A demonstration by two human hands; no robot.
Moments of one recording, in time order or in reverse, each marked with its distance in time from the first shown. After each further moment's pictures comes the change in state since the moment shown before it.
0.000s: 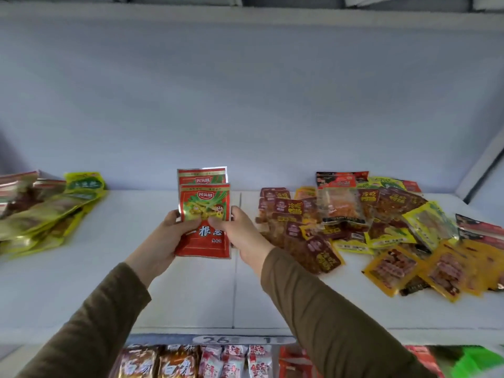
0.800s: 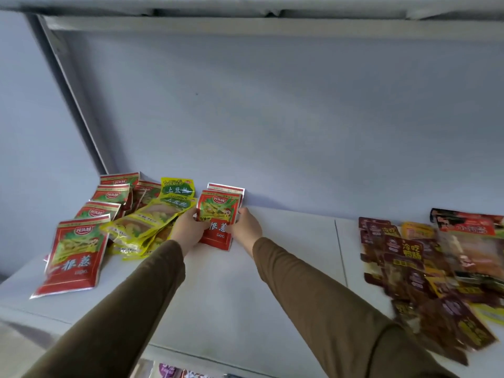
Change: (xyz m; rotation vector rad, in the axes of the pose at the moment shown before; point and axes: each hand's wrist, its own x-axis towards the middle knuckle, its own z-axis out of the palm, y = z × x) left_hand 0.118 0.020 -0.206 0.533 0.404 0.071; right_hand 0.180 0.015 0.213 -0.581 0.029 -0.132
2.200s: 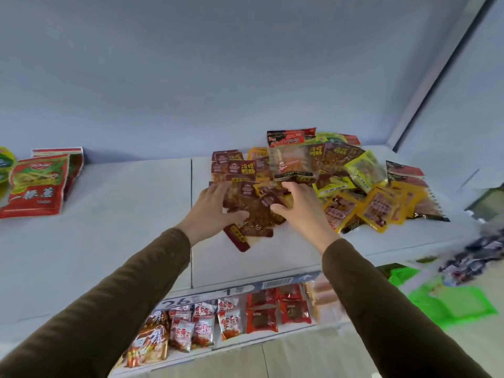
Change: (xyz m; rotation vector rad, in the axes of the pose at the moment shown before) left_hand -0.223 0.106 0.257 0.366 -0.575 0.654; right_hand -0.270 0.221 -0.334 -0.486 0.379 0.180
